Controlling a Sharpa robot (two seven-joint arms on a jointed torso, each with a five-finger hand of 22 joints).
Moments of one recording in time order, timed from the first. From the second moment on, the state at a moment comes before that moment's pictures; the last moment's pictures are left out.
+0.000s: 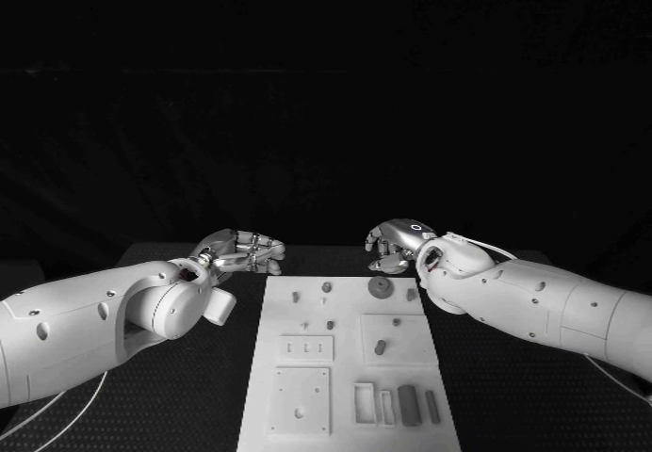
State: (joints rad) left arm 1.39 -0.82 -0.17 1.41 -0.12 -0.25 0.20; left_hand 1.56 -0.11 0.16 0.28 0.06 0.83 0.19 0.31 0.42 1.13 0.13 0.14 0.11 1.04 0.08 0.33 0.74 0.02 0.99 -0.02 0.14 0.75; right arm 1.33 -0.55 -0.13 1.05 -1.50 -0.41 -0.05; right_hand 1.13 -0.16 0.58 -0.29 0.05 0.89 0.12 0.29 0.51 1.26 0.01 0.65 0.72 1.29 -0.10 1.19 0.83 0.22 1.20 -0.03 0.82 1.31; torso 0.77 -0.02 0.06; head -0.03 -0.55
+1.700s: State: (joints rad) left arm 1.39 -0.81 -0.17 1.40 -0.12 -0.25 0.20; left_hand 1.56 -0.10 0.16 0.29 0.06 0.83 0.19 0.31 0.42 1.13 0.13 0.14 0.11 1.04 0.08 0.33 0.74 0.02 0.99 -0.02 0.13 0.75; right arm 1.24 -0.47 -0.14 0.82 -1.41 -0.24 0.04; right_hand 1.07 -0.14 0.59 -0.27 0.05 0.84 0.14 0.26 0.52 1.10 0.04 1.14 1.19 1.27 -0.07 1.39 0.97 0.21 1.20 -0.05 0.92 1.31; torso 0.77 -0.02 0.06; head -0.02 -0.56
